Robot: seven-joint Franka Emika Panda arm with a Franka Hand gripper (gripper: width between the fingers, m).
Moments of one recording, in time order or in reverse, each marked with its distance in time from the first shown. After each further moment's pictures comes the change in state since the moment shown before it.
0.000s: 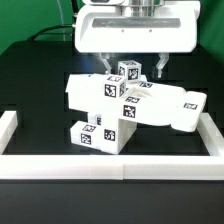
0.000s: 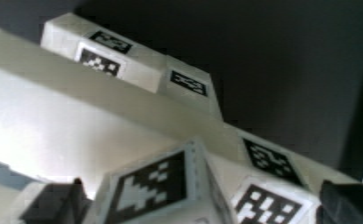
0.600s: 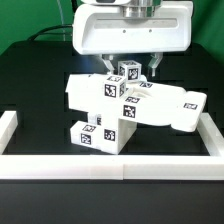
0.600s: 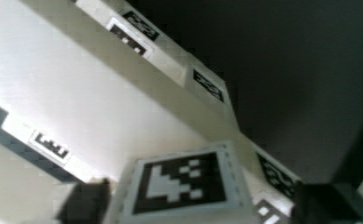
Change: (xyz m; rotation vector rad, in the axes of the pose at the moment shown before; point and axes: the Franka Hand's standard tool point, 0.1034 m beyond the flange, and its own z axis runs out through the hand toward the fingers) arm 0.000 0.005 0.000 -0.006 -0.003 -0.172
